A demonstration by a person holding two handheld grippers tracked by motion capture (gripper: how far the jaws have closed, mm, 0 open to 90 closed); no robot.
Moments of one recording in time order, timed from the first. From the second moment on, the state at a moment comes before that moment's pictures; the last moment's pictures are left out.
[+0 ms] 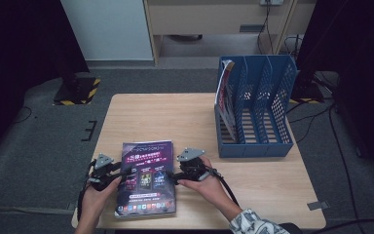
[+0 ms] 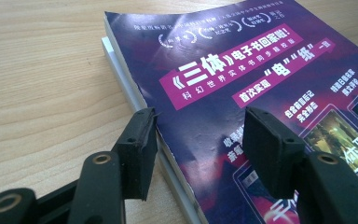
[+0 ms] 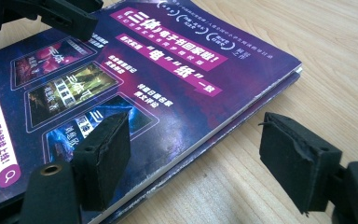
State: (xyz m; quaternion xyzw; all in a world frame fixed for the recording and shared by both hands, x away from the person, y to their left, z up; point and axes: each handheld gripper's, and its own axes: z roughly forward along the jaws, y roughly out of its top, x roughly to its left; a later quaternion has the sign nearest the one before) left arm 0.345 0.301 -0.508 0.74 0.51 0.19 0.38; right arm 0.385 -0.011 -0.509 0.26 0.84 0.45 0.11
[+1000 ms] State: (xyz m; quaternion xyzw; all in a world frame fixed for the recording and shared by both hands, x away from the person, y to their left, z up) left arm 0.343 0.278 -0.508 0.77 0.48 0.19 0.38; right arm 0.394 -0.017 -0.524 0.30 0.84 0.44 0.03
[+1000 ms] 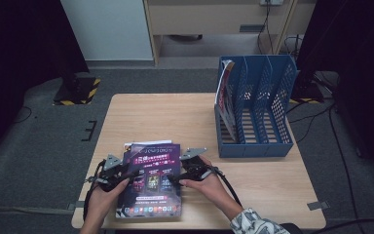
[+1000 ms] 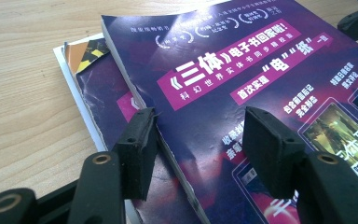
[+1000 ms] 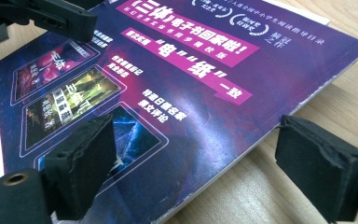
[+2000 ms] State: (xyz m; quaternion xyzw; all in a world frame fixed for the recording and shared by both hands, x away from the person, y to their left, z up) left arm 0.341 0.277 -0.509 0.76 0.48 0.20 0.38; right arm 0.404 -0.015 -0.515 0.31 0.82 0.48 -0.01
